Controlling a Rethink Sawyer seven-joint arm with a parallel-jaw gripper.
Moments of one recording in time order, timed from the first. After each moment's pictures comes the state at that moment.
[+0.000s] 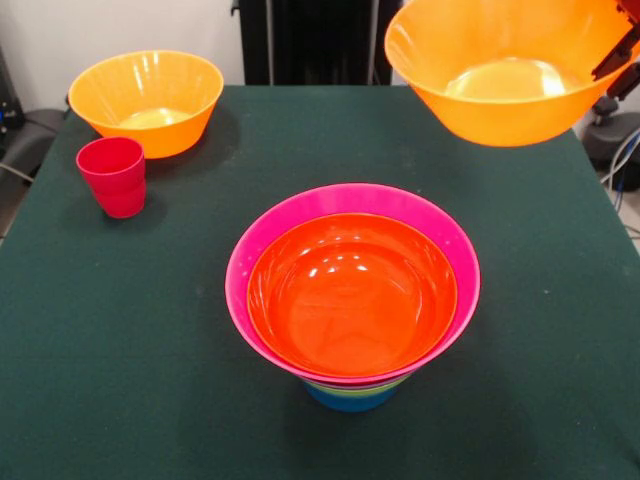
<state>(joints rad) 0.16 -0.11 -0.50 0.42 0.35 1.75 2.57</state>
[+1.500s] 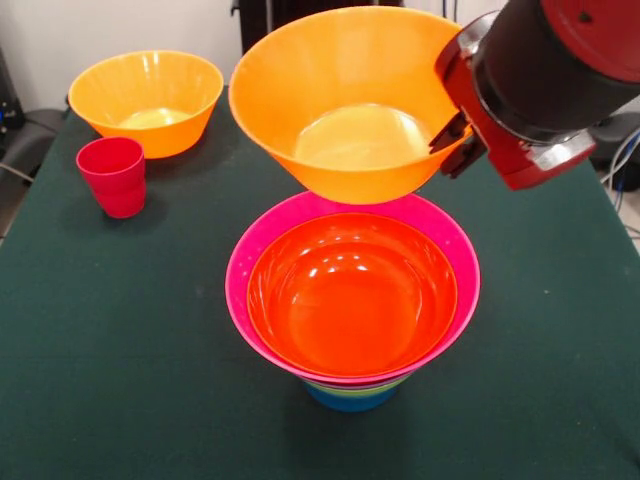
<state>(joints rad) -0.14 0.19 -1.11 0.00 0.81 1.86 2.57</state>
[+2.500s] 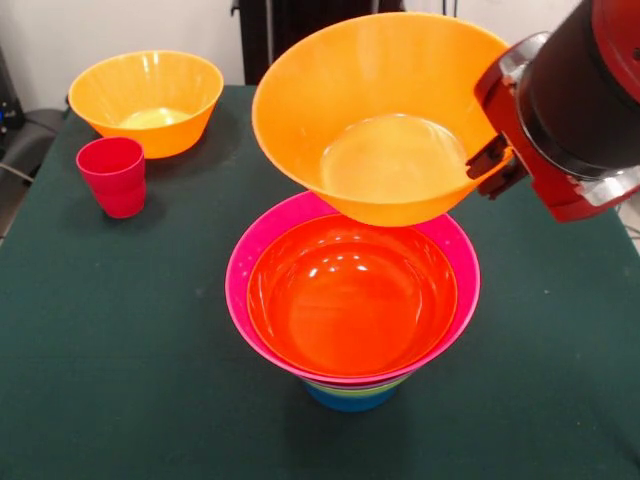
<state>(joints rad) -0.24 0.21 -1.80 0.00 1.47 1.86 2.48</state>
